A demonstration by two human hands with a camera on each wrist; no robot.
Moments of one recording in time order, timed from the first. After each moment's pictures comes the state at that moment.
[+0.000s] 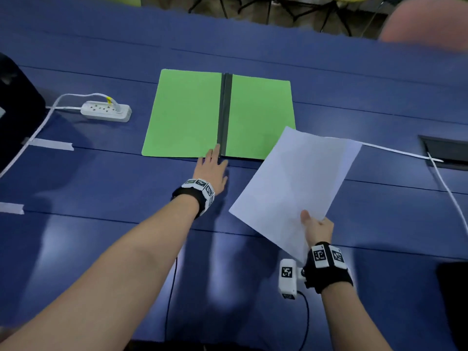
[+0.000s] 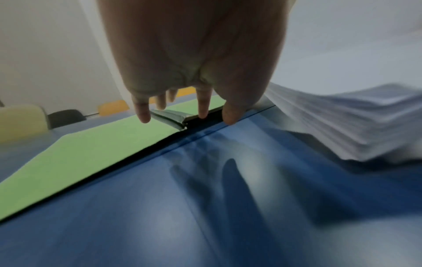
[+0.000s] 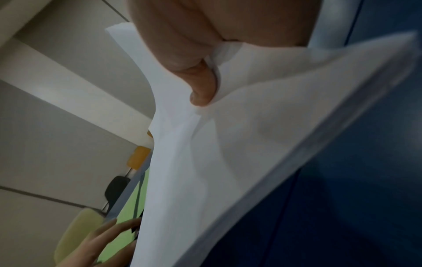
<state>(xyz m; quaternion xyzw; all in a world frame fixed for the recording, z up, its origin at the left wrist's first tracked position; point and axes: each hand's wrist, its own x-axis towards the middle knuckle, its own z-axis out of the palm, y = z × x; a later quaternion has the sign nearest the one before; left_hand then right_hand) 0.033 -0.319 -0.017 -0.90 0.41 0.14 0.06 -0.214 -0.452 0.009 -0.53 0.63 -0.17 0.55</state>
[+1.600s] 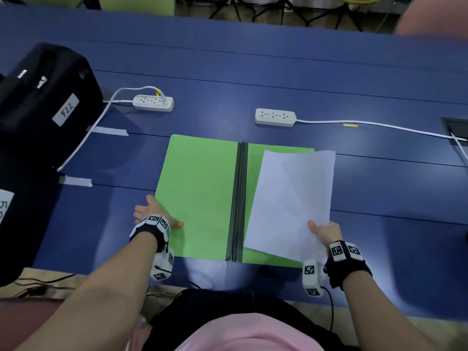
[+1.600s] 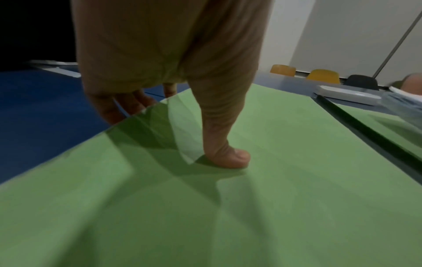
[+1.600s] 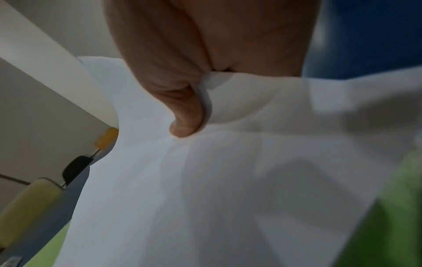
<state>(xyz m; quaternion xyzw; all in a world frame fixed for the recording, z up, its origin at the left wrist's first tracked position) -0.001 -0.043 -0.031 -0.95 -0.14 0.27 -0.06 -0.261 -0.348 0.006 -0.58 0.61 0.00 0.54</state>
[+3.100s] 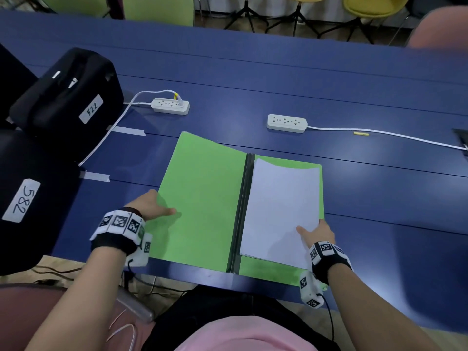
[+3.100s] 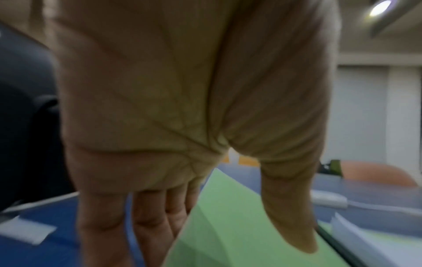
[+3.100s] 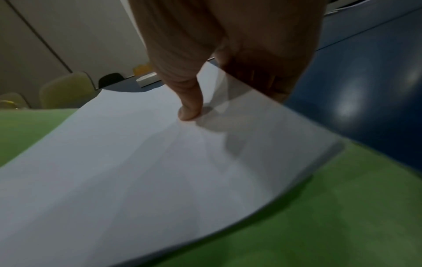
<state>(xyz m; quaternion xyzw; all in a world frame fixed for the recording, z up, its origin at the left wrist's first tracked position) 0.017 0.007 0.062 -0.92 0.05 0.39 -0.10 -0.244 -0.319 -0.023 -0.72 0.58 0.07 0.38</state>
